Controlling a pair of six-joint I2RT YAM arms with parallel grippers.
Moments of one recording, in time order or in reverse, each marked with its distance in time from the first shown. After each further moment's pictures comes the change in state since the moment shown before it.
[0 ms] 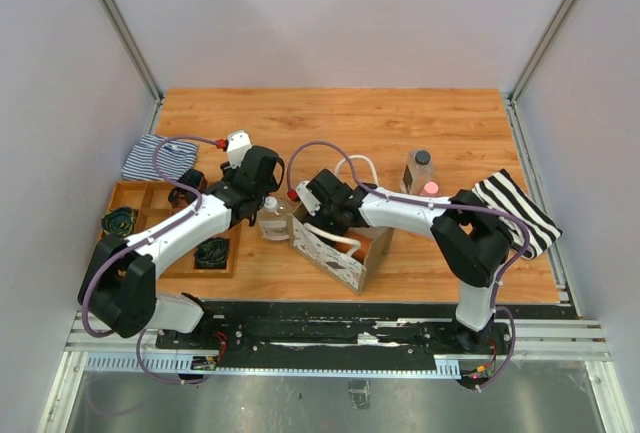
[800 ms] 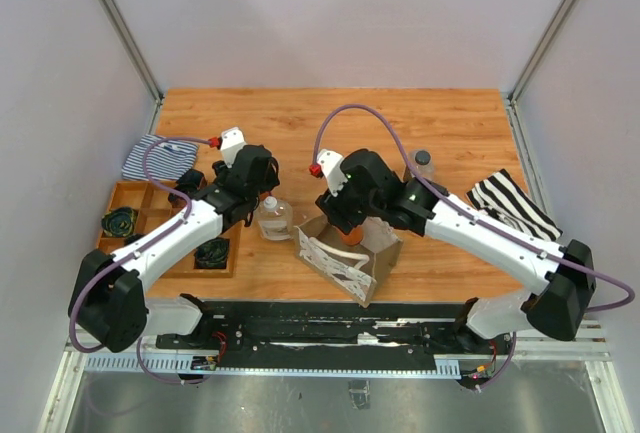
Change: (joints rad) left arm 0.000 -0.088 -0.011 0.007 0.019 0.006; right arm 0.043 -0.482 0.027 -0.156 0.088 0.023
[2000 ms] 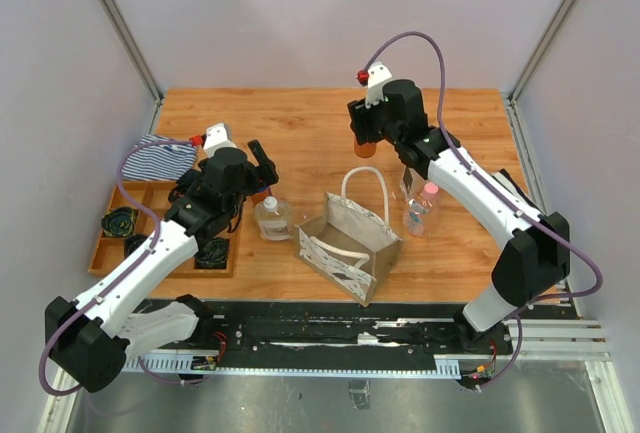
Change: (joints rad) left arm 0.000 -0.236 0.000 -0.039 0.149 0.026; right arm -0.388 0.189 0.223 0.344 0.052 0.014
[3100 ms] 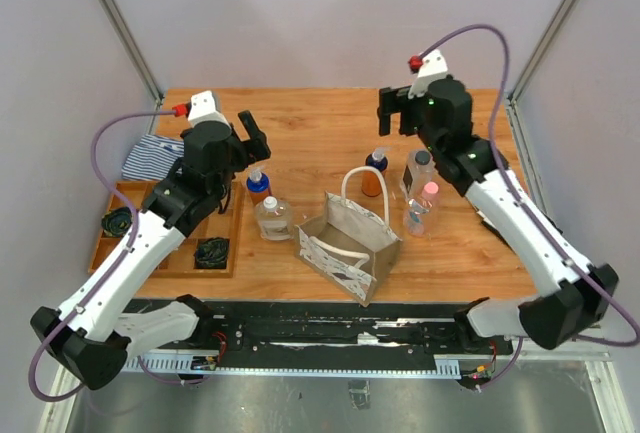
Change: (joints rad) left arm 0.000 -0.001 0.240 -0.132 -0.017 0.116; right arm -0.060 -0.200 -0.124 -0.010 0.127 0.129
